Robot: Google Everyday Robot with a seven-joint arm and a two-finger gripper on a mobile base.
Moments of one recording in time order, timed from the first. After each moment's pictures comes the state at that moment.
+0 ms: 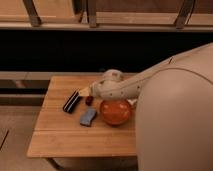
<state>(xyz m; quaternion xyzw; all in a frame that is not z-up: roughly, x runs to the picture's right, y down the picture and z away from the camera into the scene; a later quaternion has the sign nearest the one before) -0.071 0.013 0.799 -0.17 -0.12 0.64 0.74</state>
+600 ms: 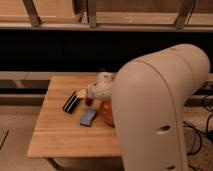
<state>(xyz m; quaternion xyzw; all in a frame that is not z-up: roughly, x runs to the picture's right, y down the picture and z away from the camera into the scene) -0.103 0.043 0.871 -0.19 -0.08 0.65 0.73</state>
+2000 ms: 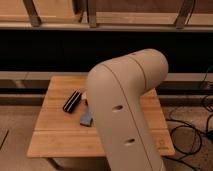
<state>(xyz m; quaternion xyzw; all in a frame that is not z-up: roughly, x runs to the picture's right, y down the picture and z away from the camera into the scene) -0.076 0.063 0.948 -0.16 0.03 0.67 0.72</state>
